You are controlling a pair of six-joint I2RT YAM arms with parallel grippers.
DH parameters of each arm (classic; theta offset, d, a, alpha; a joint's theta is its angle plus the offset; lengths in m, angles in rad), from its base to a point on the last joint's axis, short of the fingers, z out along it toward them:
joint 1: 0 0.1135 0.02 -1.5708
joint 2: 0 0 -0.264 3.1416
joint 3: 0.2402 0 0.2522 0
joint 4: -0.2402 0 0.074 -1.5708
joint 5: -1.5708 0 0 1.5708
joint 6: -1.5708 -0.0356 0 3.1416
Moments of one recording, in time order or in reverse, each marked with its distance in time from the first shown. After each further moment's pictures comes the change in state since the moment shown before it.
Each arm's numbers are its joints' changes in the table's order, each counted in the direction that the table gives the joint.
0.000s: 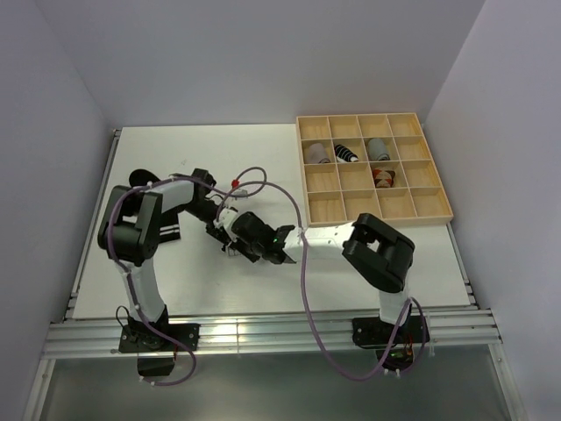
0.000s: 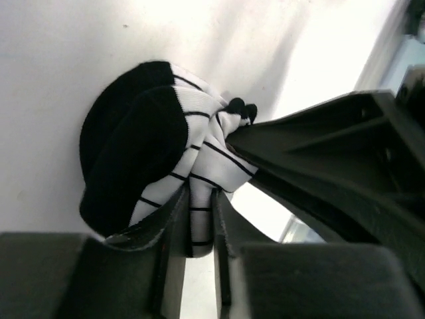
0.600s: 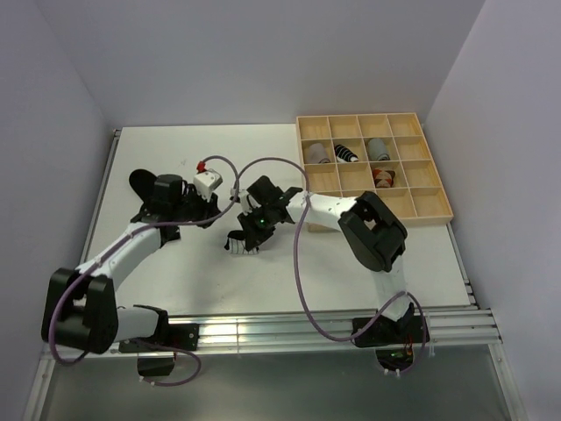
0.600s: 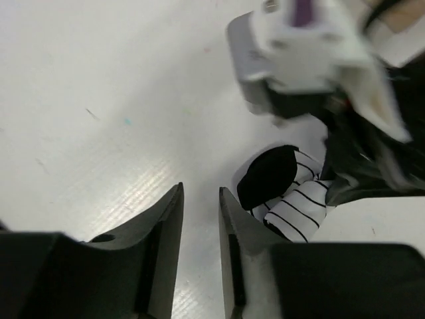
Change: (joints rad) left arm 0.026 -0.664 -0.476 0.763 0.397 0.247; right arm -0.261 0.103 0.230 -0.336 0.600 -0.162
